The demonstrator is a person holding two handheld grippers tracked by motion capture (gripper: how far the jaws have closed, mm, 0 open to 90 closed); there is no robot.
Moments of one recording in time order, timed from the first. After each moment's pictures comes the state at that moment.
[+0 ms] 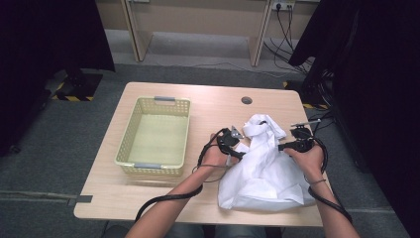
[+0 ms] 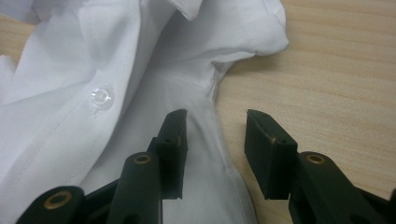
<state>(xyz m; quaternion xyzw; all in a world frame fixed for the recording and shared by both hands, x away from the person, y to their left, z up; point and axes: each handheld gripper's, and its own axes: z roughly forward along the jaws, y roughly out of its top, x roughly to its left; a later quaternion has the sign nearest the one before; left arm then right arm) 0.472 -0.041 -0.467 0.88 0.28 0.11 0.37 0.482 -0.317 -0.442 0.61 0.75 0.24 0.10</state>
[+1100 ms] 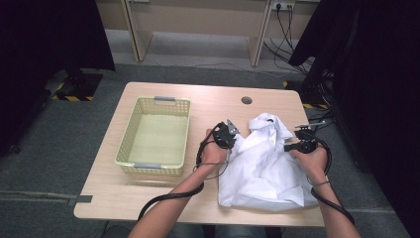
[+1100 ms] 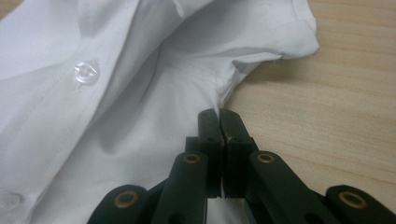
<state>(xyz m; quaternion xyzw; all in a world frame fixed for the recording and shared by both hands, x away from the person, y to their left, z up) 0.476 -0.023 -0.446 0.86 0.30 0.21 0.36 0.477 -0.329 -0.442 0.61 0.75 0.25 0.10</state>
